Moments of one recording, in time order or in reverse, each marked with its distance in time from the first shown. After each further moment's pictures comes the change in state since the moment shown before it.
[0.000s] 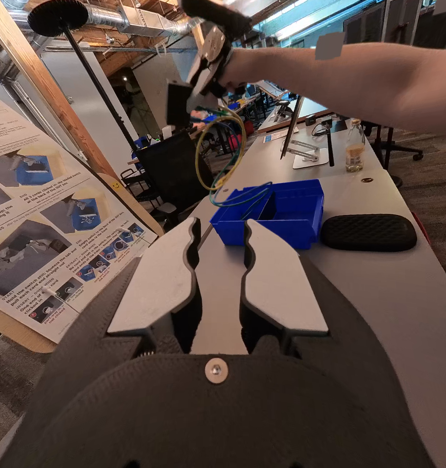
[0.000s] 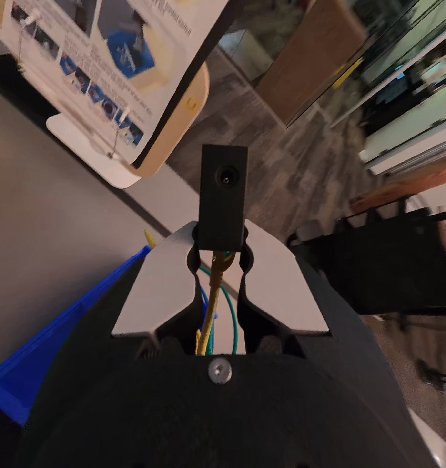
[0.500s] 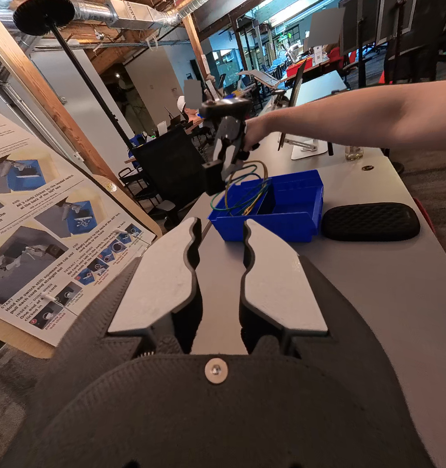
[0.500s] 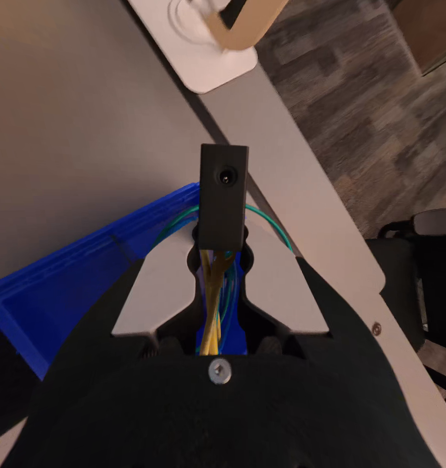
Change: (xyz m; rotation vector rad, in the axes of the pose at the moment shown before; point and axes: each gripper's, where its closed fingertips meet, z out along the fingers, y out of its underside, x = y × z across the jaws) left arm 0.006 0.003 0.006 -0.028 0.018 0.044; right arm -0.103 0.144 0.078 -0.160 -0.355 -0.056
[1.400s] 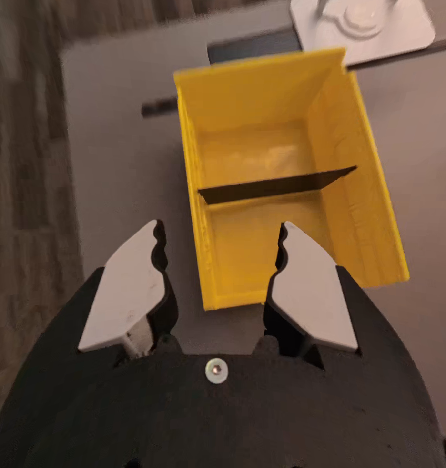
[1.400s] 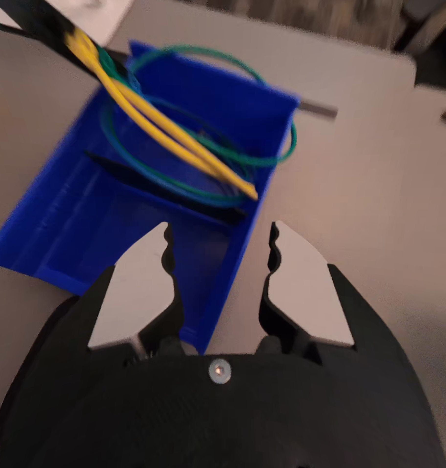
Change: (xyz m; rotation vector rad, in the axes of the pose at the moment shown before) left arm -0.106 0.204 -0.215 -0.933 -0.768 -0.781; right arm -0.041 0.165 -0.072 0.052 0.201 0.663
